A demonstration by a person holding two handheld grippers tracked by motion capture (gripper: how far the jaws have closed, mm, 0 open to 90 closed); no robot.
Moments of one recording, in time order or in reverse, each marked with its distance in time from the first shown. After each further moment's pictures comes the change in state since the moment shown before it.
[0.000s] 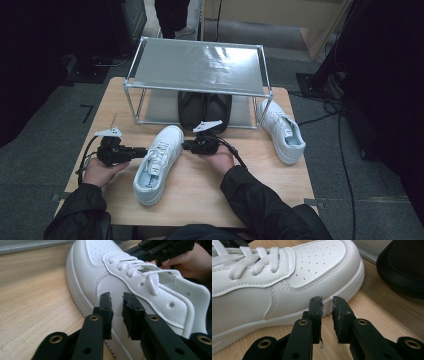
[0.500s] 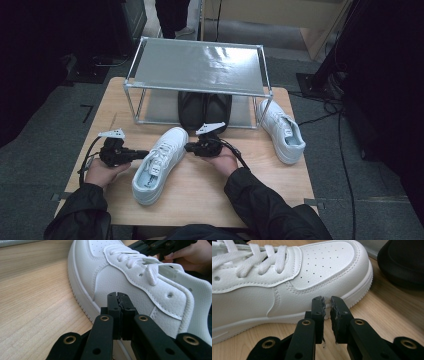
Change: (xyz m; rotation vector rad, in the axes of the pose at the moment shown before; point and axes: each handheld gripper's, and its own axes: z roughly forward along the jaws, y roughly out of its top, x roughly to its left) left arm 0.000 -0.003 0.009 0.037 -0.038 0.025; right arm 0.003 -0.003 -0.009 0.016 0.006 -0.006
